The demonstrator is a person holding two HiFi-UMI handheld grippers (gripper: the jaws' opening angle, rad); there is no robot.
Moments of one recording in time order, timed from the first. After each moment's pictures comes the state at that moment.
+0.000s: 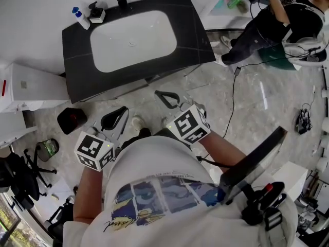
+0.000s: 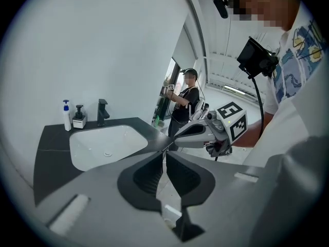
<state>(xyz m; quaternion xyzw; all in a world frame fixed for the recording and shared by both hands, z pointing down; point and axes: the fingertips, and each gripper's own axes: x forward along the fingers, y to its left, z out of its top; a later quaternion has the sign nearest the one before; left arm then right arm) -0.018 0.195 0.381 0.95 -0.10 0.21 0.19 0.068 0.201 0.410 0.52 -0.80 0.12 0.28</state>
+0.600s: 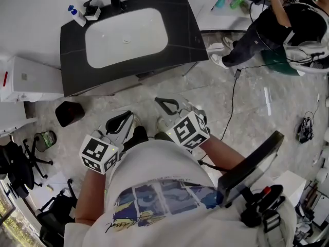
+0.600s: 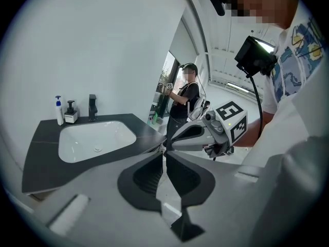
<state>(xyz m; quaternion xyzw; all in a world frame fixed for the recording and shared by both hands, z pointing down) 0.039 0.265 0.387 0.95 -0.11 0.23 0.19 0.108 0.265 0.422 0.47 -0.82 0.12 0.29</state>
